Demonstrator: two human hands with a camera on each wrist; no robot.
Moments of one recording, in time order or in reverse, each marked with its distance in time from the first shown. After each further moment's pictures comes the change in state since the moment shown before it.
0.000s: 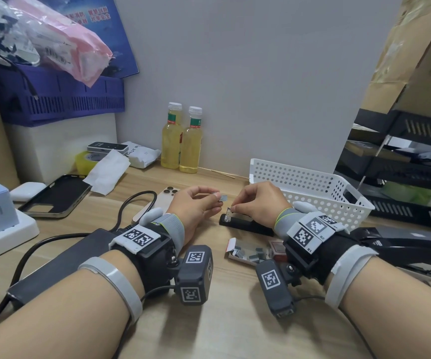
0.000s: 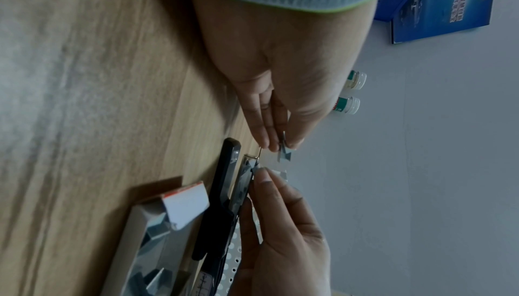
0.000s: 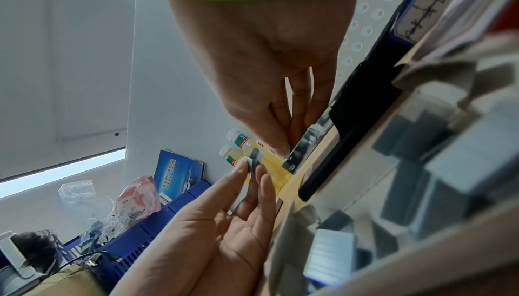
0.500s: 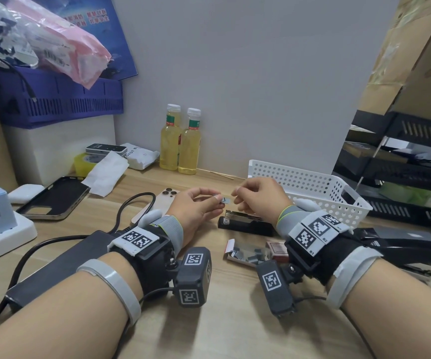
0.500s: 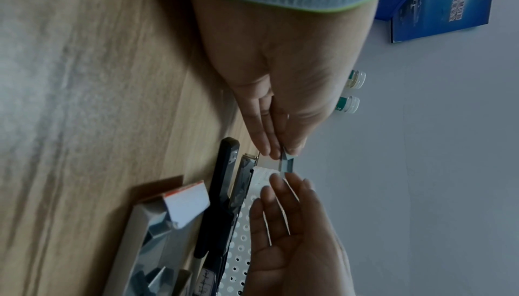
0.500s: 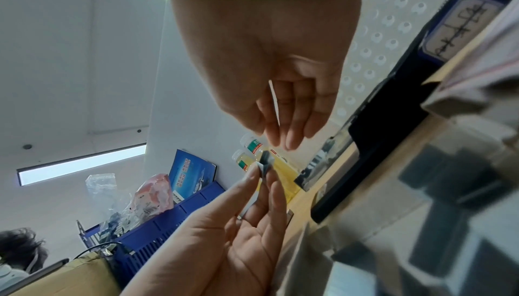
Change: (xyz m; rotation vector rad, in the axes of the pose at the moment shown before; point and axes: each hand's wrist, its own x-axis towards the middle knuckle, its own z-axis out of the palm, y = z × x) left_hand 0.000 -0.001 0.001 -0.033 -0.063 -0.007; right_hand 0.005 -0.005 -0.002 0.283 0.011 0.103
